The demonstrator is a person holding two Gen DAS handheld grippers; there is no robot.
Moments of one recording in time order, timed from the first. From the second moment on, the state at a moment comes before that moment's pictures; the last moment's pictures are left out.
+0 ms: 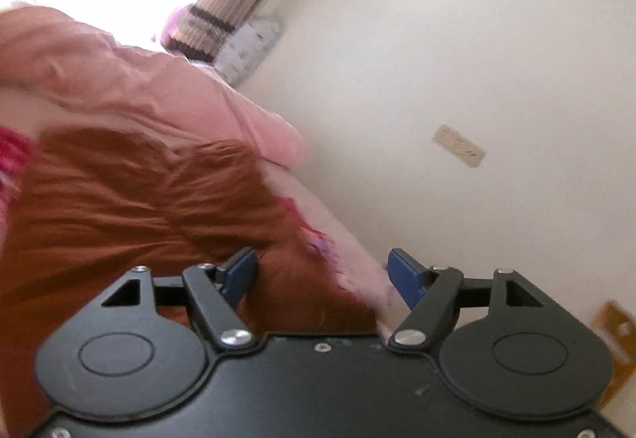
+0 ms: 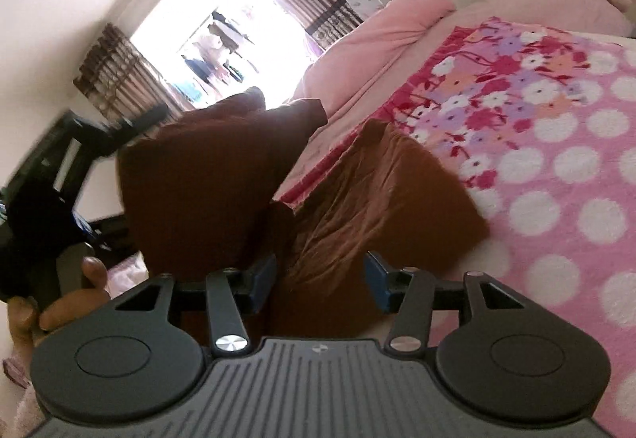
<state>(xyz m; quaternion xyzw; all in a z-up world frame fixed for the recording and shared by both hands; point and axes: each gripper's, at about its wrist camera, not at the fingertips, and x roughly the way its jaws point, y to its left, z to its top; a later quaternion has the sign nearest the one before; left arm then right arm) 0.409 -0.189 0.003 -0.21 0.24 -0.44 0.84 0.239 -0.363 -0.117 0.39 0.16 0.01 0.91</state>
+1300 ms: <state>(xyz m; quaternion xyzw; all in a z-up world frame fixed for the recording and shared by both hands) 0.371 -0.111 -0.108 -0.01 0.30 -0.21 0.93 0.333 -0.371 -0.109 0.48 0.16 0.03 0.86</state>
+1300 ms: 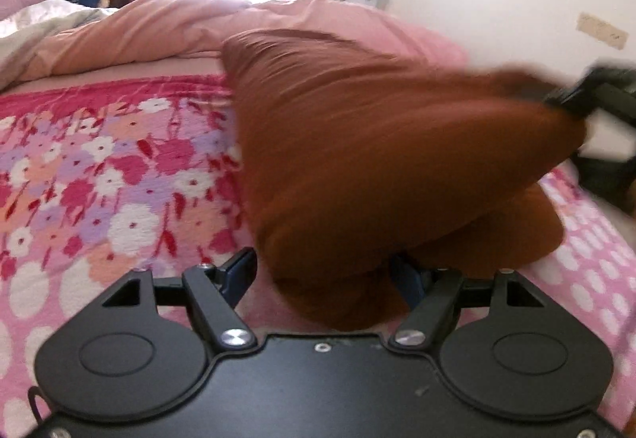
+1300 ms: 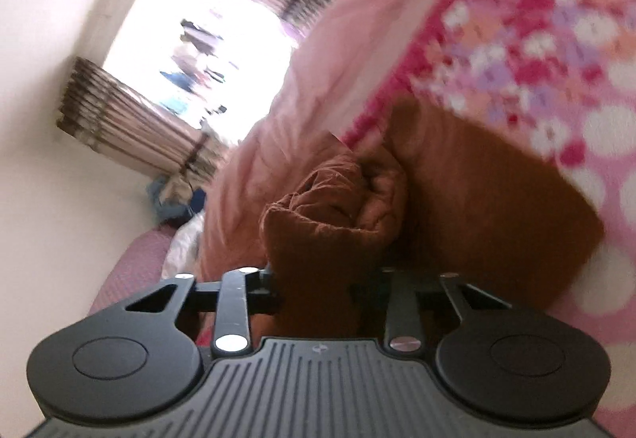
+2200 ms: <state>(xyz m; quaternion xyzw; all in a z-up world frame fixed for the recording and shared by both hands) 0.353 -0.071 -0.093 -0.05 0.32 -0.19 0.93 0.277 -0.436 -0.156 0.44 0.14 -0.01 0.88</state>
